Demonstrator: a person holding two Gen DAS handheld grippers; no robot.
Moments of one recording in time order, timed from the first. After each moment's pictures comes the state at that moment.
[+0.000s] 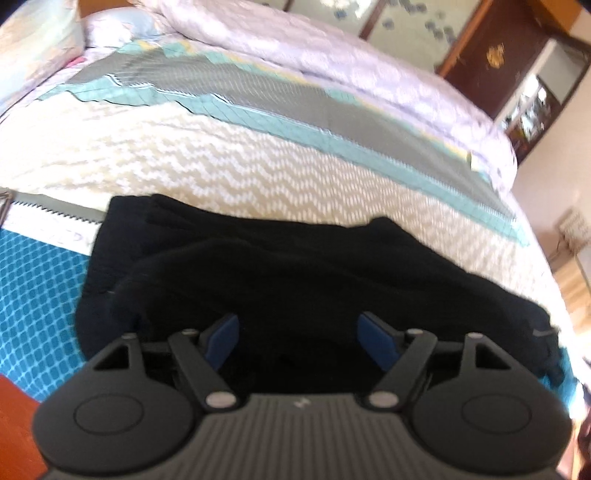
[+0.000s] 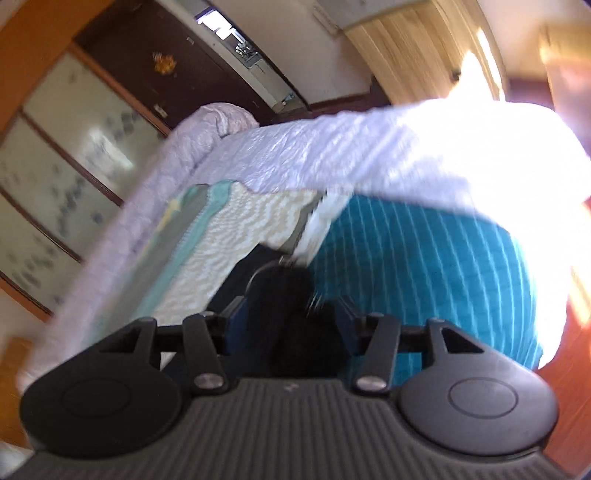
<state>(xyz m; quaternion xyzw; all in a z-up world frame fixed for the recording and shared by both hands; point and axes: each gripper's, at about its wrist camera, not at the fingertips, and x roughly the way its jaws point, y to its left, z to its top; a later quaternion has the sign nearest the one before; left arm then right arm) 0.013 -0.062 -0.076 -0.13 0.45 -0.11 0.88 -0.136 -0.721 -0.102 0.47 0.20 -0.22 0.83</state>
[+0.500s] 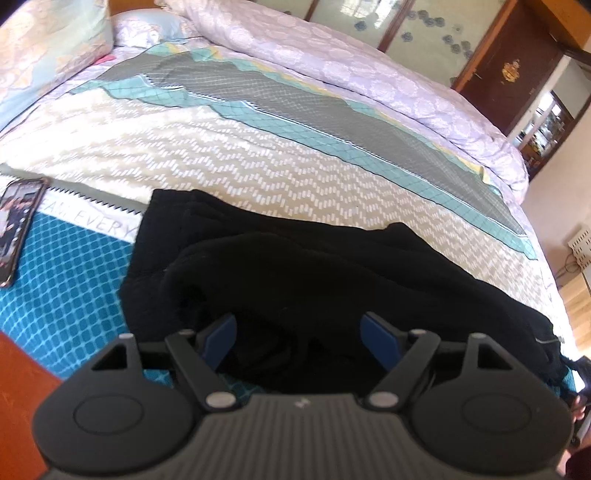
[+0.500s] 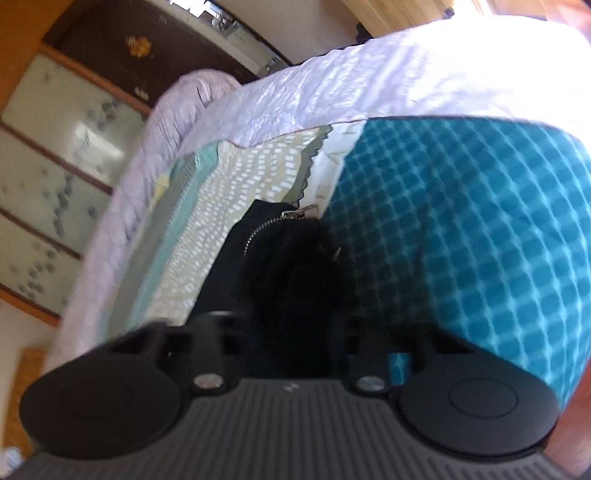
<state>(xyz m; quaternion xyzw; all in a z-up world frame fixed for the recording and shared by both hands) -0.012 -0.041 -0.066 -0.14 0.45 -0.07 0.88 -0.059 -0.725 -0.122 0.48 0.26 -0.23 0.81</state>
